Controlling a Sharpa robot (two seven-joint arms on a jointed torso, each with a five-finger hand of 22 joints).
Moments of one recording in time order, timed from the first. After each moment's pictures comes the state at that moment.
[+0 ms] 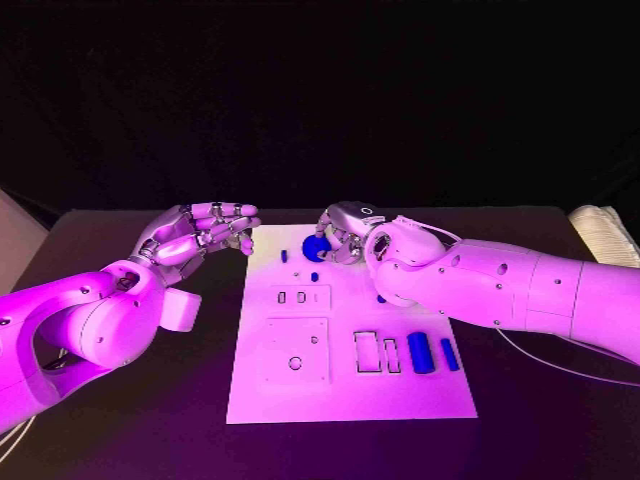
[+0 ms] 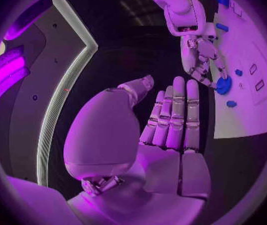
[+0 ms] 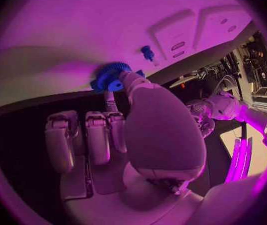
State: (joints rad) left arm 1.24 -0.97 -0.02 1.69 -0.05 -0.23 0.42; left_hand 1.38 -0.22 0.56 0.06 0.05 0.86 0.22 0.25 0.19 1.10 0.15 0.07 0.07 1.04 0.09 0.57 0.53 0.17 0.76 0.19 0.93 0.52; right arm 1.32 -0.51 -0.16 1.24 -1.50 -0.45 -0.26; right_hand 1.43 -0.23 0.34 0.27 0.29 1.00 0.14 0.17 0.35 1.47 0.06 1.52 1.31 1.47 -0.01 1.55 1.31 0.01 1.47 0.09 1.57 1.31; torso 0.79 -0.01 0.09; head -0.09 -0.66
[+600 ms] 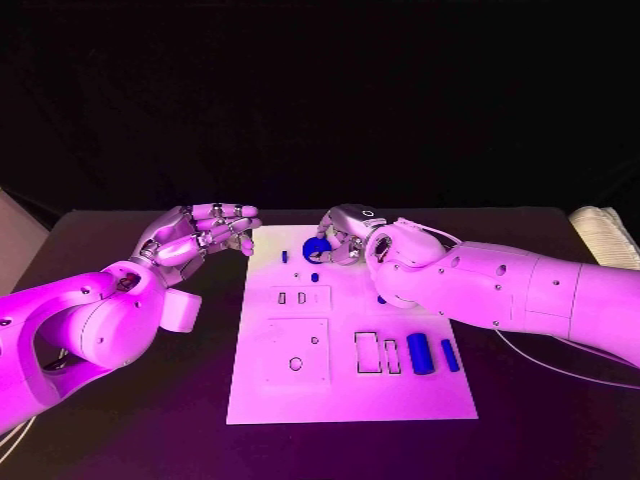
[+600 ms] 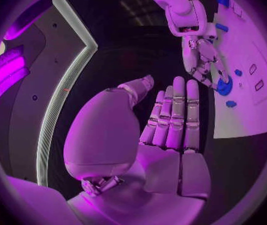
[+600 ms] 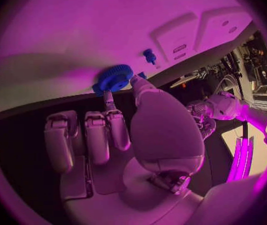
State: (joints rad) left arm 1.24 -0.97 -0.02 1.69 -0.05 -0.23 0.41; left_hand 1.38 -0.22 0.56 0.06 0.05 0.86 0.22 0.25 0.19 1.10 0.15 0.07 0.07 1.04 0.09 0.57 0.53 0.17 0.76 0.19 0.93 0.52; right arm 1.31 -0.51 -0.16 1.22 -1.48 -0.44 -0.26; right_hand 1.25 -0.19 0.18 0.29 0.22 0.93 0.16 0.12 0.33 1.46 0.07 1.47 1.31 1.46 0.00 1.55 1.31 0.01 1.47 0.10 1.57 1.31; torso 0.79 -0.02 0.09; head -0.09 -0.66
